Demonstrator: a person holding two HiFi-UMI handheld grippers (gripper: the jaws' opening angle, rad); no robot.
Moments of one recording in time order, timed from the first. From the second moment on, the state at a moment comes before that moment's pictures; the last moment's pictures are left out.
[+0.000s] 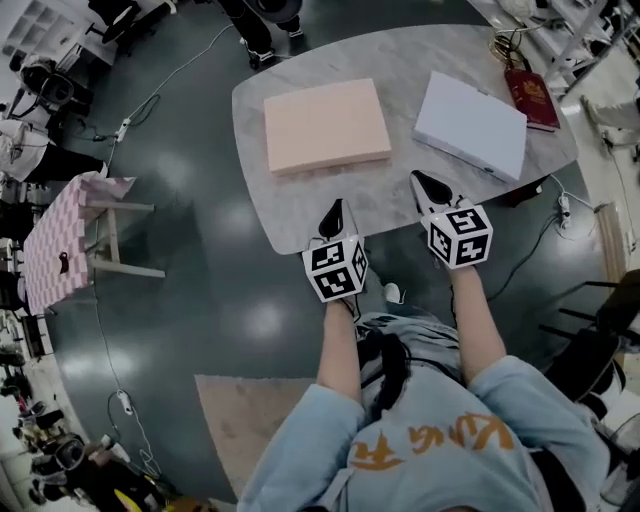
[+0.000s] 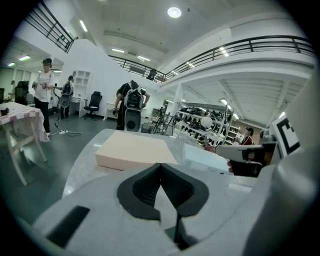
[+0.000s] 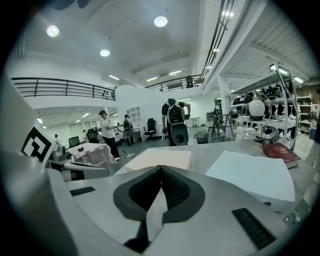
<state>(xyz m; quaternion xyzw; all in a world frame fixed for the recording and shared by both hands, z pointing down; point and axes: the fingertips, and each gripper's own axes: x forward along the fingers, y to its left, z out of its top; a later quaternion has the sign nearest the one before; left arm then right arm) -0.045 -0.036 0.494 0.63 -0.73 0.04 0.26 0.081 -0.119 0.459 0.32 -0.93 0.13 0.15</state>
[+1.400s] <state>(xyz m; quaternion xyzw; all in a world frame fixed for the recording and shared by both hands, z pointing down) -0.207 -0.083 0.566 0.45 -0.81 -0.07 0.36 -0.187 -0.220 0.498 0.05 -0.96 0.03 0.29</state>
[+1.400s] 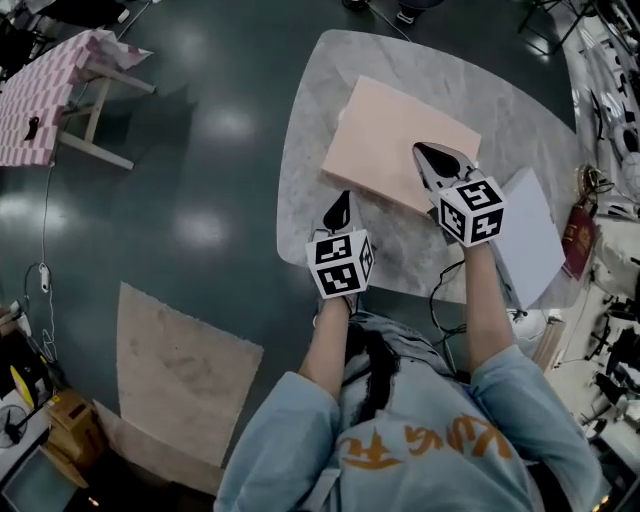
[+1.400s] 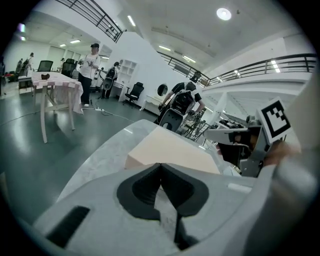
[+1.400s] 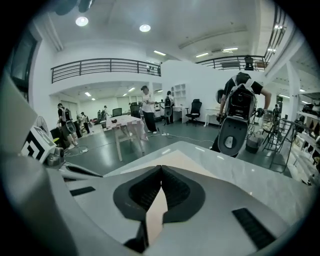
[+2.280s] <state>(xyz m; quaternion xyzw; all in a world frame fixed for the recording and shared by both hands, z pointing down) -0.215 -0.091 0.583 0.39 -0.81 -0.16 0.40 -0.253 -0.230 0.520 -0.15 -0.90 -0.13 0.39</state>
